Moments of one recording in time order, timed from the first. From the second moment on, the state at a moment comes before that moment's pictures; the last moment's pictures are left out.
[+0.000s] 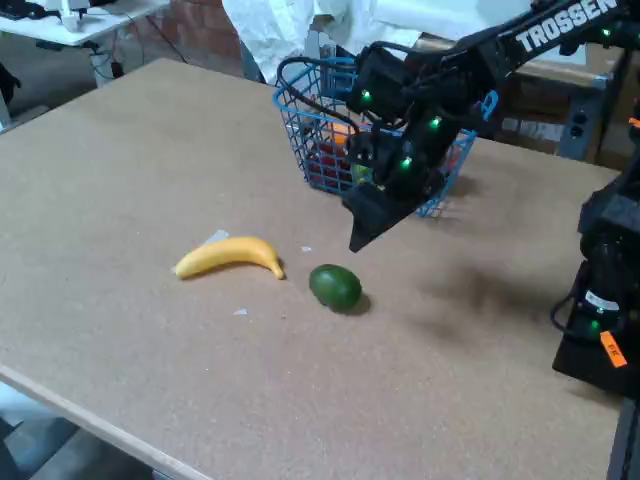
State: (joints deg) arm 6.9 80.1 43.1 -29.5 -9.0 11.9
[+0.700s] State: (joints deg) arm 7.2 92.2 44.0 -17.7 -8.5 10.2
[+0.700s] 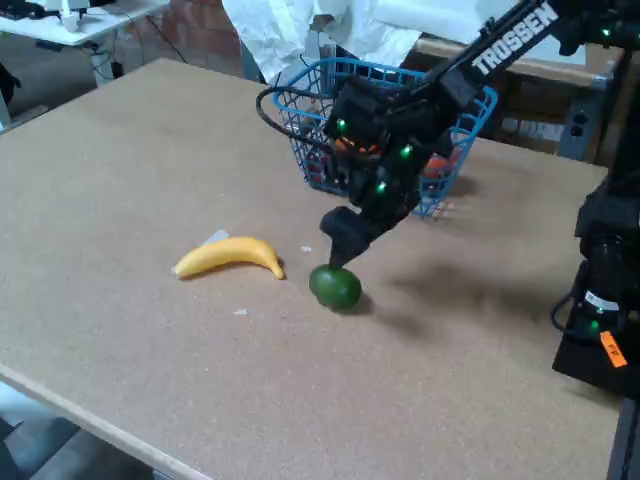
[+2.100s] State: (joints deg) arm 8.5 106.3 51.1 -18.8 -6.8 8.9
